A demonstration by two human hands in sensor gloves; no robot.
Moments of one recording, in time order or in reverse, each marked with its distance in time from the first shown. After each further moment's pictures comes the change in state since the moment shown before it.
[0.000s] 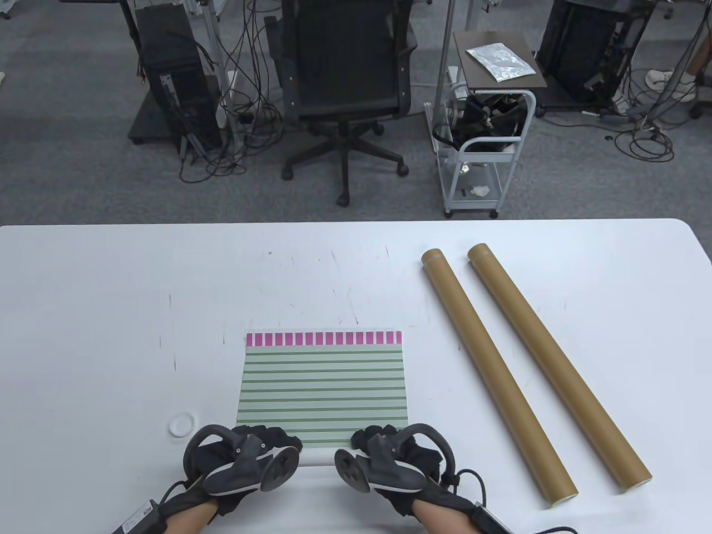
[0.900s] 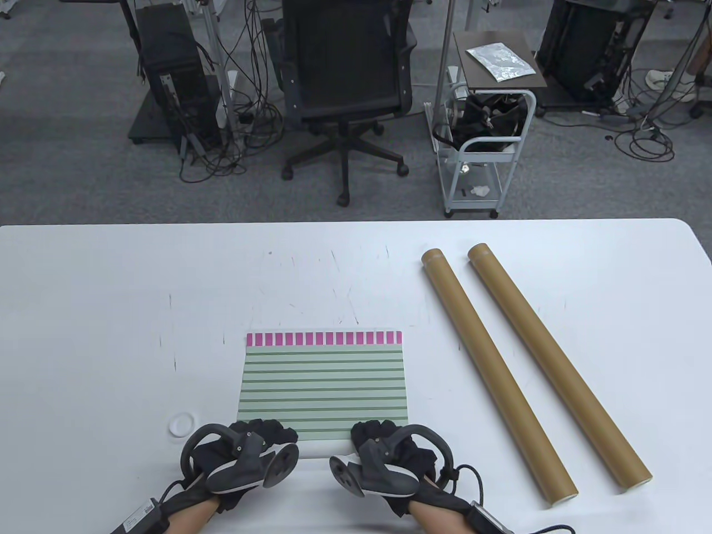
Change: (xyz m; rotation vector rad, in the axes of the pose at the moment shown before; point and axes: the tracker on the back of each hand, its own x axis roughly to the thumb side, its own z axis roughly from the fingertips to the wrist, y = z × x) left_hand -0.004 -0.006 -0.004 -0.021 0.041 -0.028; right_hand 0.006 0.004 -0.004 -0.034 -0.004 0.116
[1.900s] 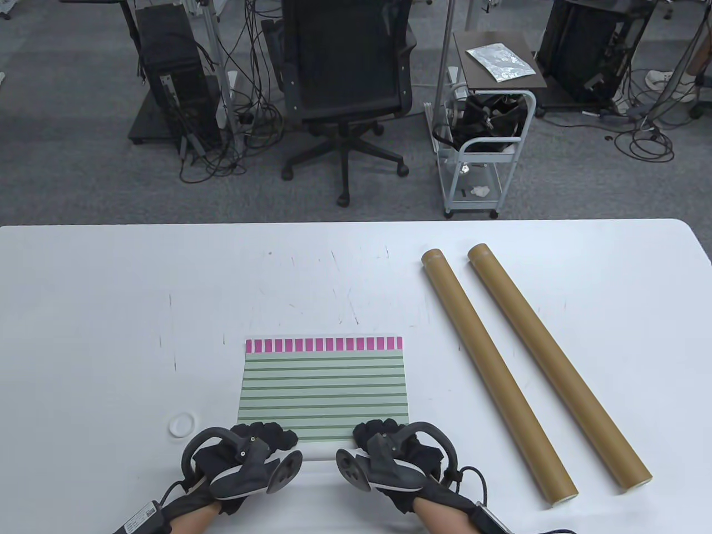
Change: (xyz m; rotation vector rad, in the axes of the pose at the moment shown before) left_hand 0.006 0.005 0.004 0.024 -0.003 -0.067; right_hand -0.009 0.003 0.000 0.029 0.012 -0.081
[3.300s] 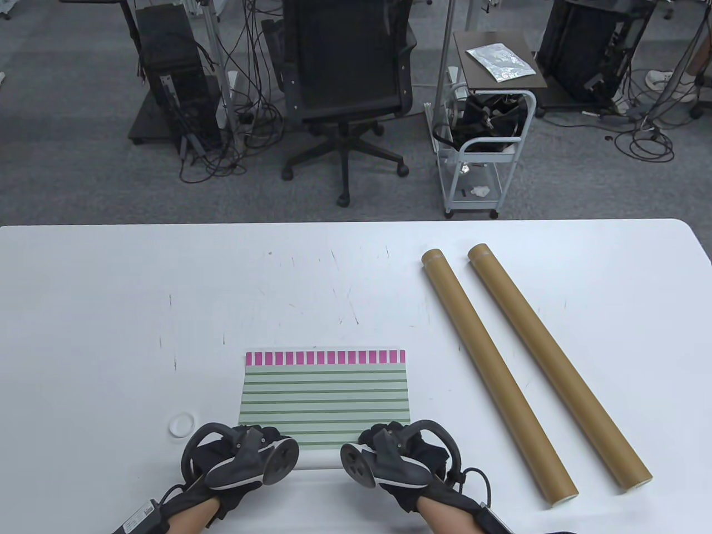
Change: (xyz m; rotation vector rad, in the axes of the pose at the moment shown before) left_hand -0.006 0.002 -0.002 -0.067 -0.023 0.096; right_hand -0.007 -0.004 0.002 0.001 0.013 -0.031
